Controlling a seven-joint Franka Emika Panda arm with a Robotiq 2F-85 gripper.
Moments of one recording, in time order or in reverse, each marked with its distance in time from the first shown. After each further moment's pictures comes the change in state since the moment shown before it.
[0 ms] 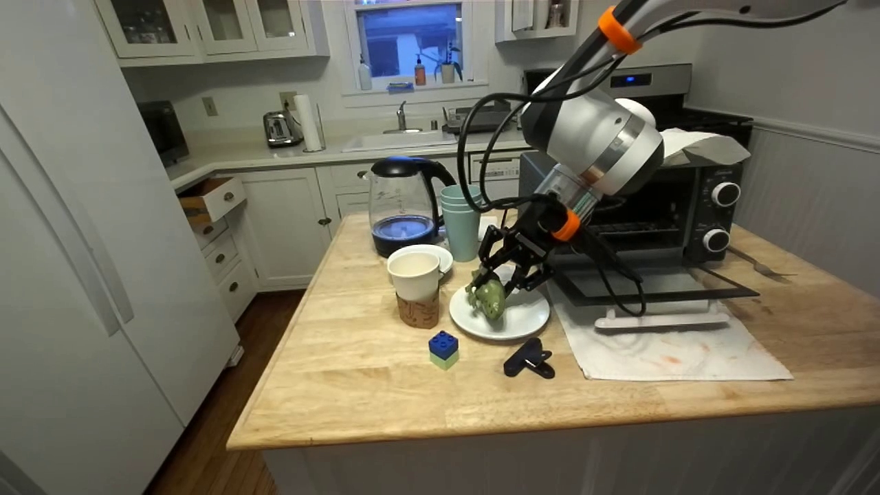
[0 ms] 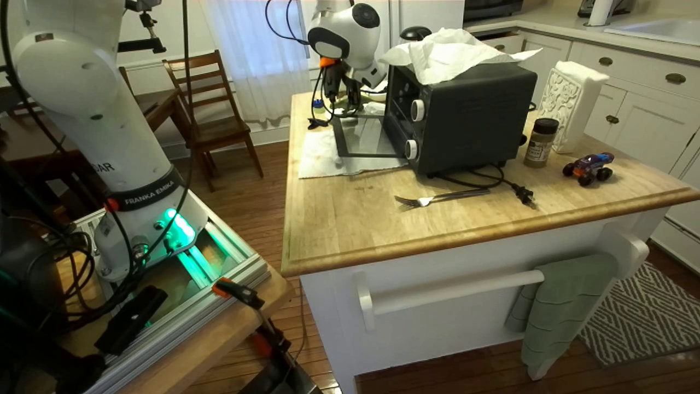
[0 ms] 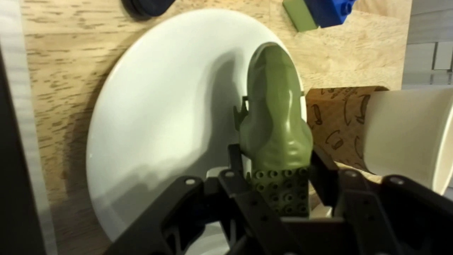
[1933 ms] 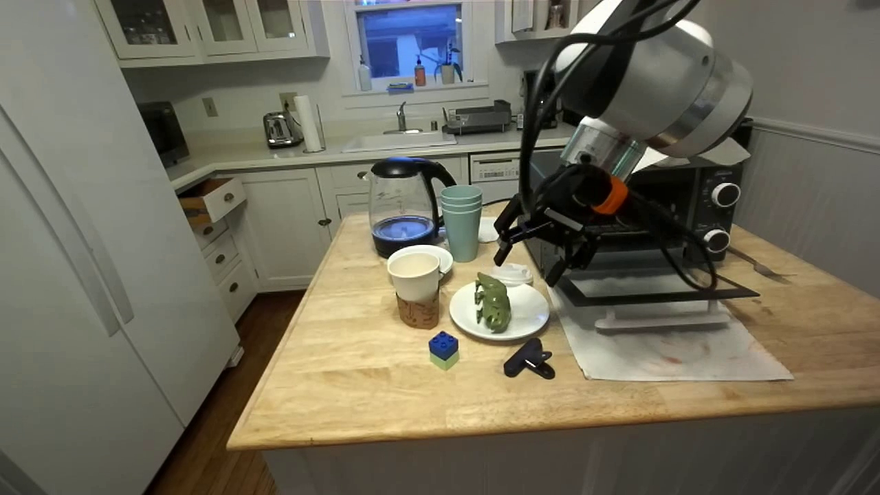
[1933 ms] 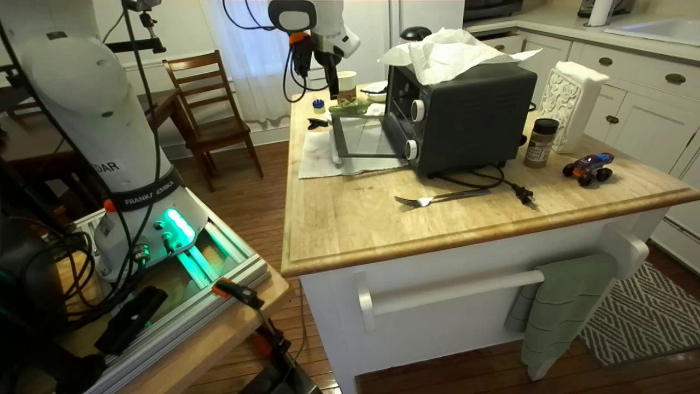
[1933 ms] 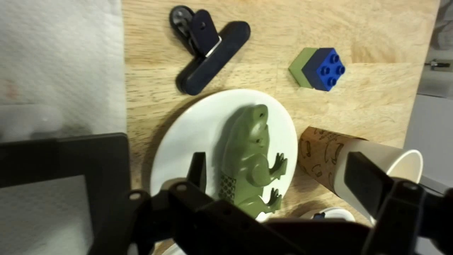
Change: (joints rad) arm 0.139 -0.328 -0.065 -0.304 -0.249 0.111 0.250
